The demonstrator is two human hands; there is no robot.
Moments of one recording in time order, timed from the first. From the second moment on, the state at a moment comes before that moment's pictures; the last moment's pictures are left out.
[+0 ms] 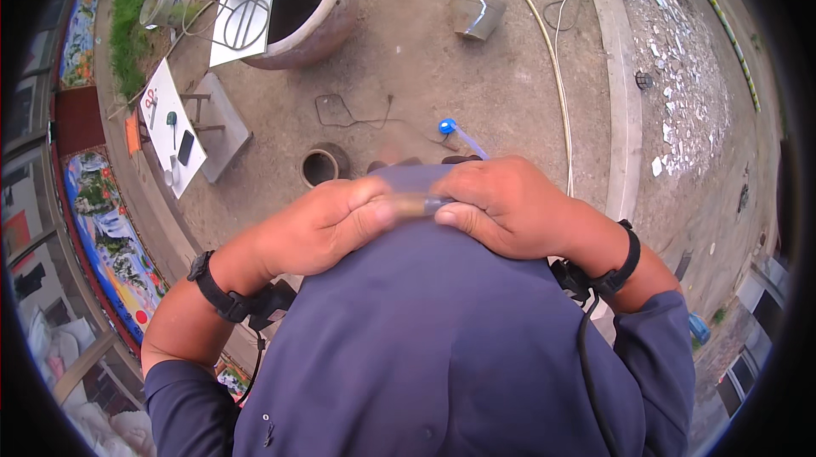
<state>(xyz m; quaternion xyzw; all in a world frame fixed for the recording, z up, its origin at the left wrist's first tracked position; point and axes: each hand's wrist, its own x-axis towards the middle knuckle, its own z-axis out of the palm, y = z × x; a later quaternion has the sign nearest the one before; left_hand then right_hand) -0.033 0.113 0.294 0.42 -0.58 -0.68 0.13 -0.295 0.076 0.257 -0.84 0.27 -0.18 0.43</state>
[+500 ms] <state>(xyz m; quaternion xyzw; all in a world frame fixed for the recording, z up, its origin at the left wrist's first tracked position) -0.039 0.117 0.288 0.40 -0.71 -0.57 0.10 -0.292 0.081 0.260 -0.82 0.27 -0.09 0.50</state>
